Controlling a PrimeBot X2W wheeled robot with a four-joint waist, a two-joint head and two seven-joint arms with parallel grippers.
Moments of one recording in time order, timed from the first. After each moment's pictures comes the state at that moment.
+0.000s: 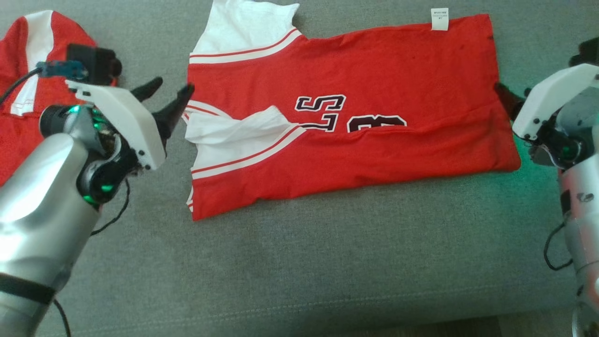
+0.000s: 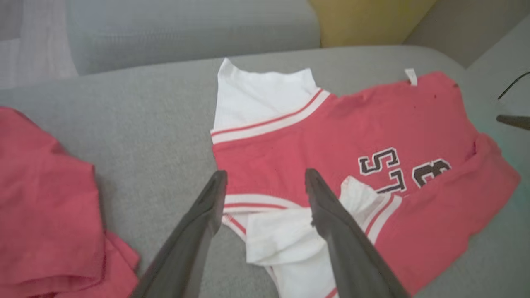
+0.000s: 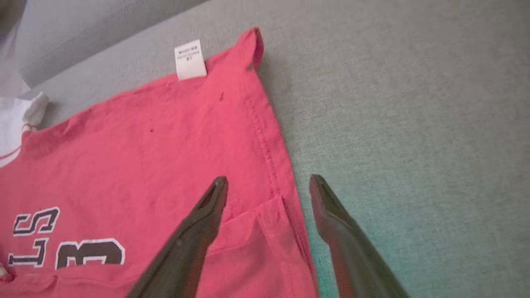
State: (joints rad) left arm -0.79 0.49 -0.75 0.48 -0.92 -0.07 0.20; right arm -0.80 -0.25 -0.03 0.85 0.40 0.13 0.54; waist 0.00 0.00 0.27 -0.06
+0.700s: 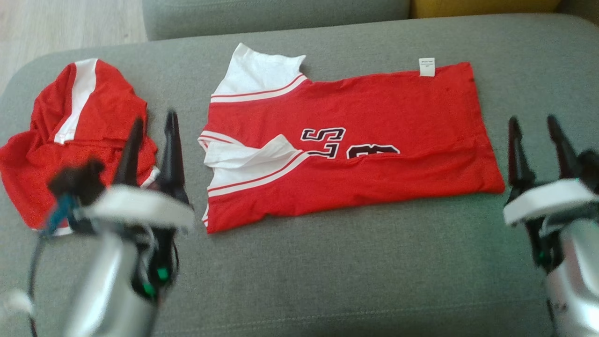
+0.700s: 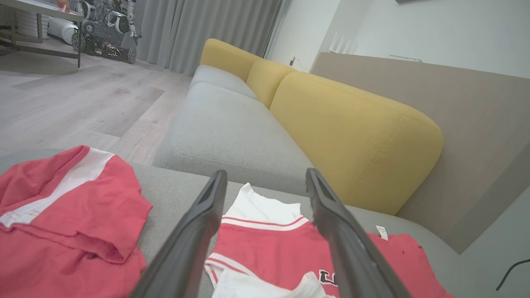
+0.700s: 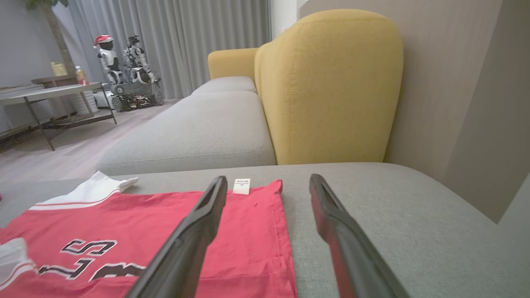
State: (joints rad) left arm -0.34 0.22 -0.34 0.22 -0.67 0.10 -0.25; right arm -0.39 -0.26 0.05 0.56 0.29 0.13 -0.23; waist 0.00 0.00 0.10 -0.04
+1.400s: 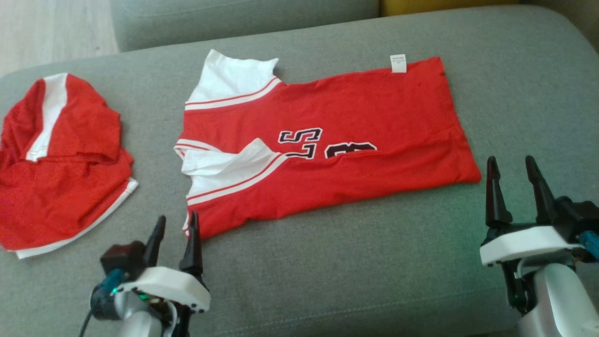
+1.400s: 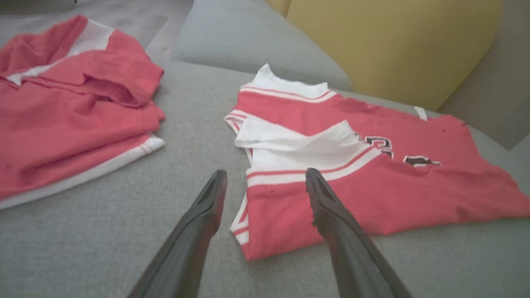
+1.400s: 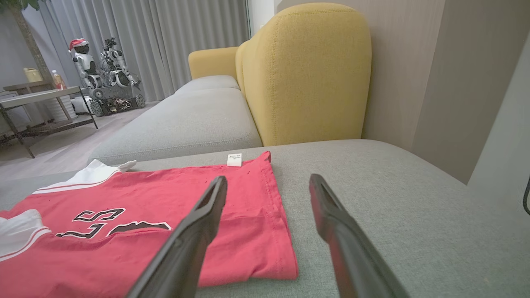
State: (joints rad) left arm -0.06 0.05 -0.16 0.36 -0.32 -0.01 -0.25; right arm -0.17 -0.10 -0.06 0.37 0.14 0.13 -0.25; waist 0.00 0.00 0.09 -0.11
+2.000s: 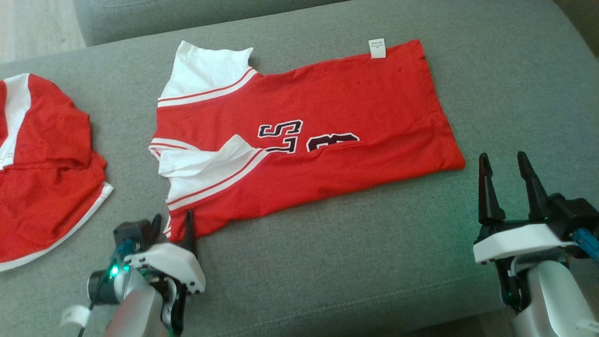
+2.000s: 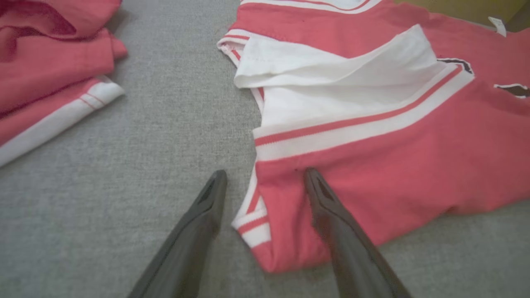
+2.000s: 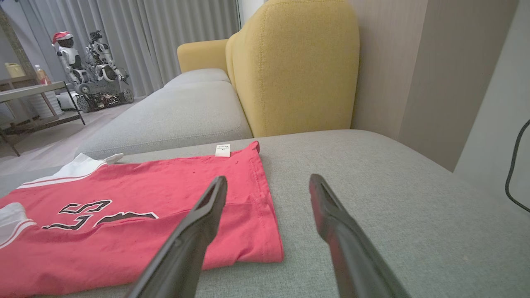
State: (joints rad) left arm -0.29 0.05 -0.18 0.80 -0.26 0.04 -0.26; right arm -0.18 -0.09 -0.03 0.35 0.14 0.13 -0.25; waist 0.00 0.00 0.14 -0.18
